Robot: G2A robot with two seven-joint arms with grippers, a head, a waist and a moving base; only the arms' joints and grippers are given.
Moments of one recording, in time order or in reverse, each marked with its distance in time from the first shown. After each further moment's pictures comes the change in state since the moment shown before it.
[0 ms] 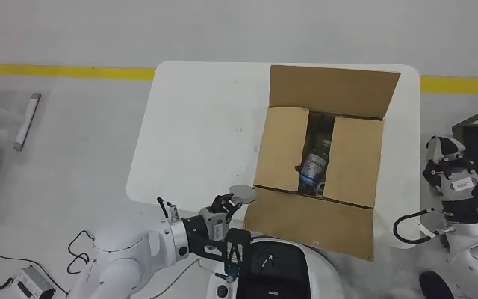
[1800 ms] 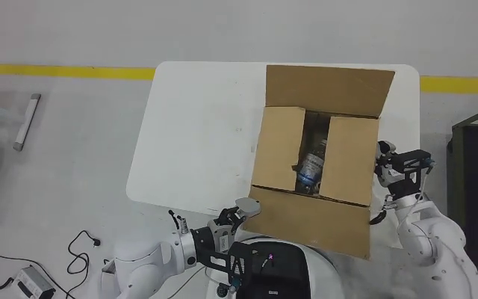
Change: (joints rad) left arm 0.065 0.030 0.090 0.084 0.217 0.171 0.232; right arm 0.269 -0.019 -0.285 0.372 -0.185 0.051 0.110
